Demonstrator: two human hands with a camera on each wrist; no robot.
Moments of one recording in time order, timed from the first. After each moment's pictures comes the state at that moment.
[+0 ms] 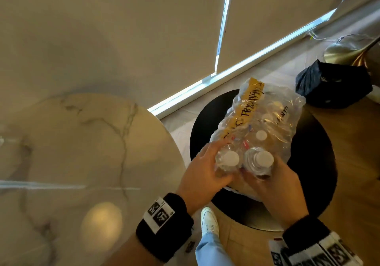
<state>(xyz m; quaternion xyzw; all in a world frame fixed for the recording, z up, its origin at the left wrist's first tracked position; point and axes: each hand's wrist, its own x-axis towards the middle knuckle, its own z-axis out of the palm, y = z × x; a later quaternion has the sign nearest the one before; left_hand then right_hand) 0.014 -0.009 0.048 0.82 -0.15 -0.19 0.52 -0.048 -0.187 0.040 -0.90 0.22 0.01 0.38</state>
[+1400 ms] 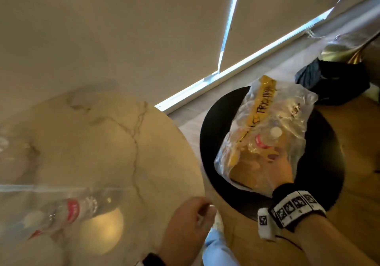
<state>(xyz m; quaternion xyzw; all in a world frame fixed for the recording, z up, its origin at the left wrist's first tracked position) -0.063 0.087 0.015 0.86 -0.08 -0.26 0.44 -0.008 -0.187 -0.047 -0.81 0.42 0.08 0.39</state>
